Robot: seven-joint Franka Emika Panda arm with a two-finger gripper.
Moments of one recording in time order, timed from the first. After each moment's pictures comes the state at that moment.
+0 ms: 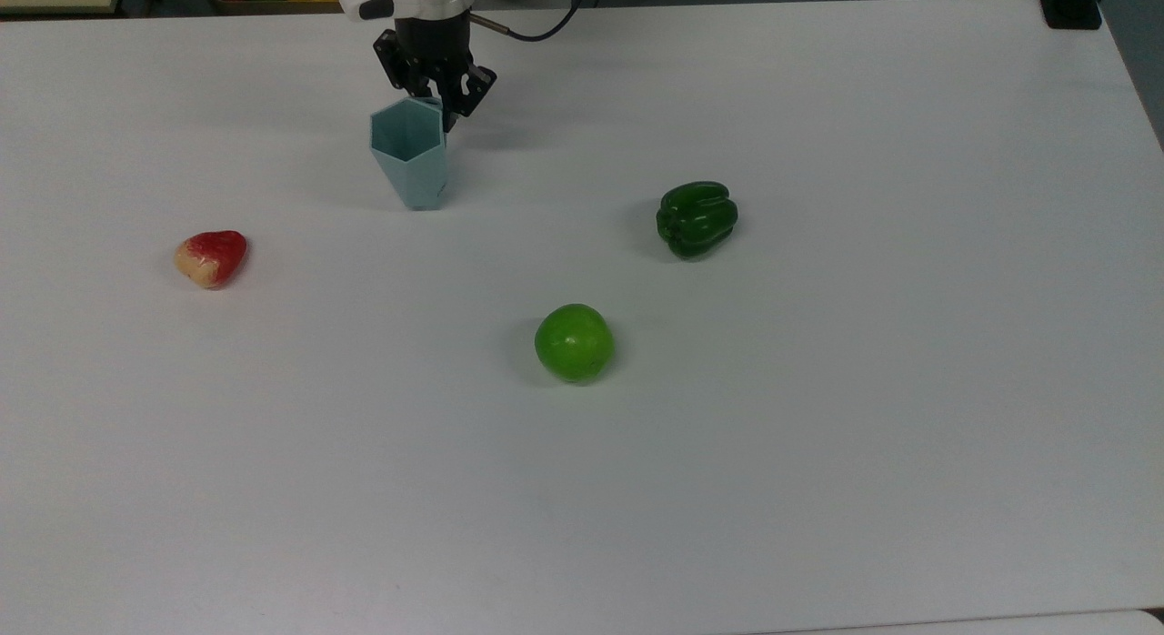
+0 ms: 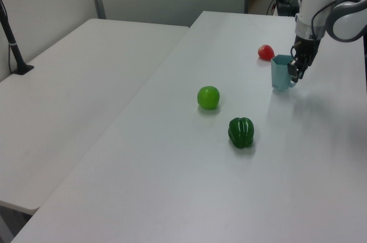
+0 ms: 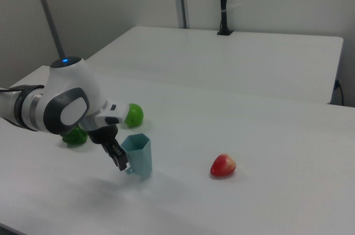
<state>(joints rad) -0.02 -0.15 -0.02 -2.43 -0.14 2.41 0.42</state>
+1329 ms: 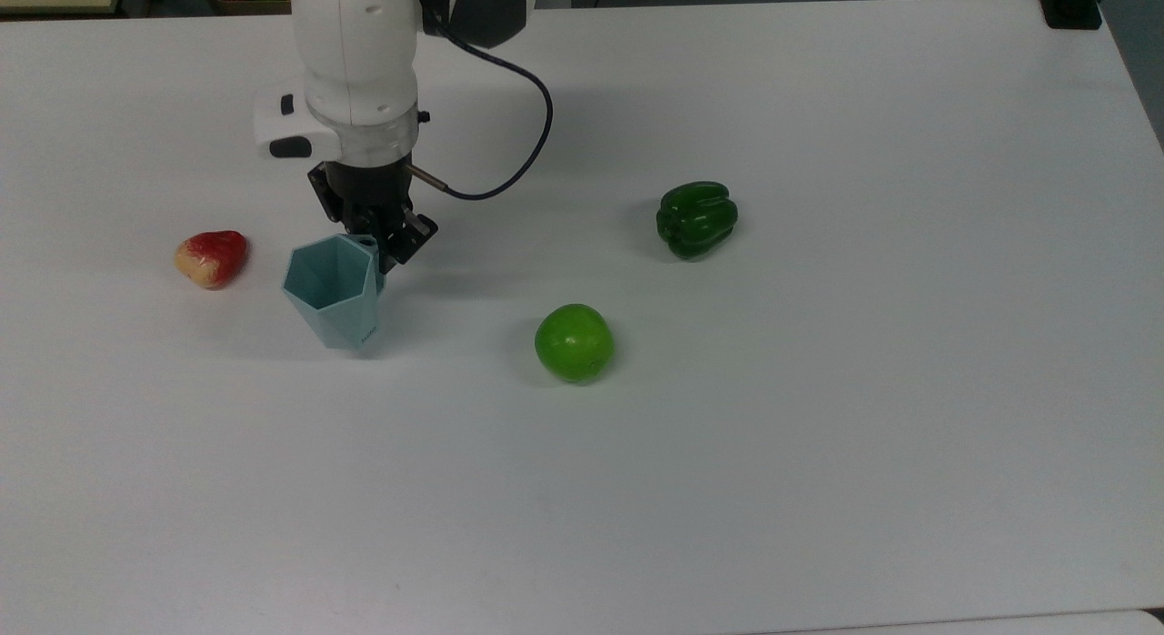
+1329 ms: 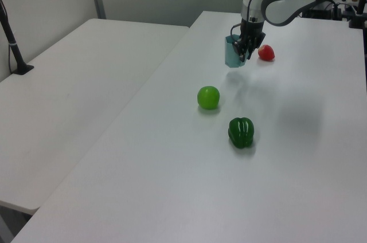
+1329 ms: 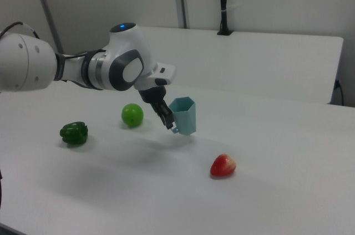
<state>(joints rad) -0.02 0.35 -0.05 -1.75 -0.14 2.29 0.54</state>
